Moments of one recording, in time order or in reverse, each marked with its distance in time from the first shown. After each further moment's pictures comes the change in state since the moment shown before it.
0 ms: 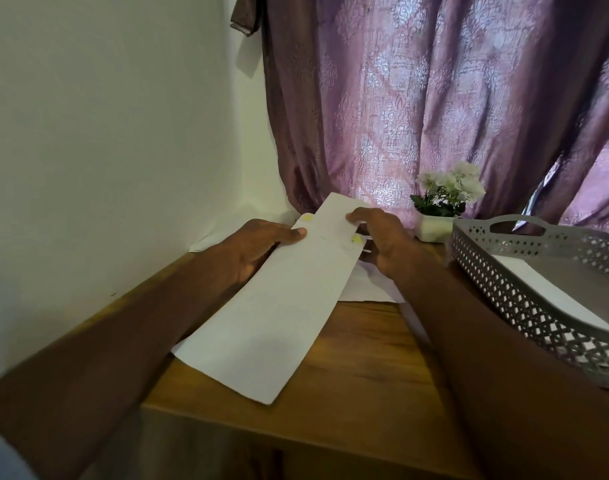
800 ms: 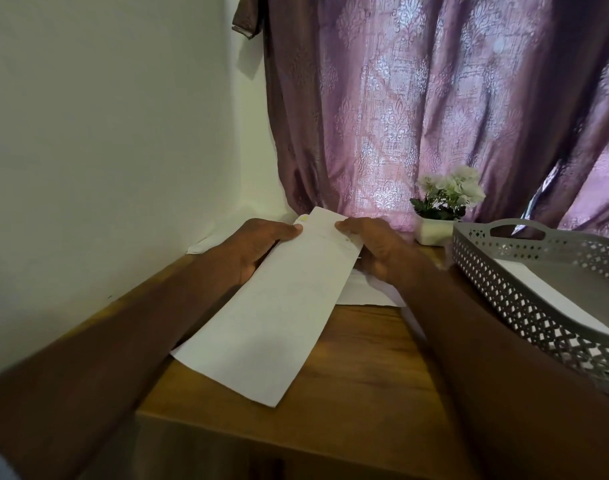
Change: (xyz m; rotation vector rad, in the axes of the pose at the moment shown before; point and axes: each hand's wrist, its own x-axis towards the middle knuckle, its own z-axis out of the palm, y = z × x) left_hand 0.010 0.000 -0.004 0.014 0.045 0.041; right_hand 0.004 0.008 0.005 -0.050 -0.108 0.014
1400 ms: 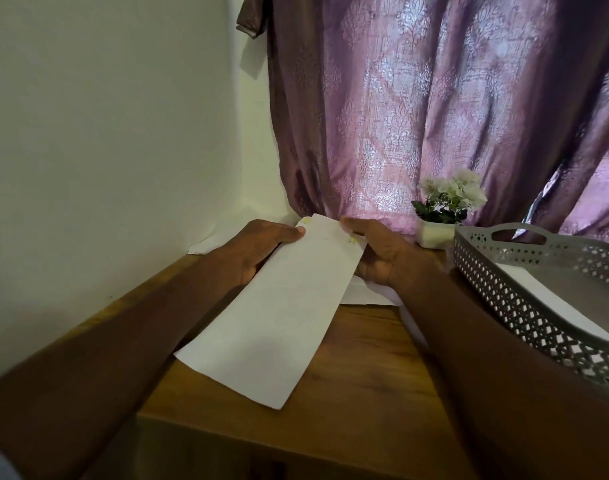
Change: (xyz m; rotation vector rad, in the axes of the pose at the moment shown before) left_hand 0.003 0.000 0.000 0.053 0.029 0.054; right_hand 0.004 0.003 -0.003 0.202 -0.094 0.095
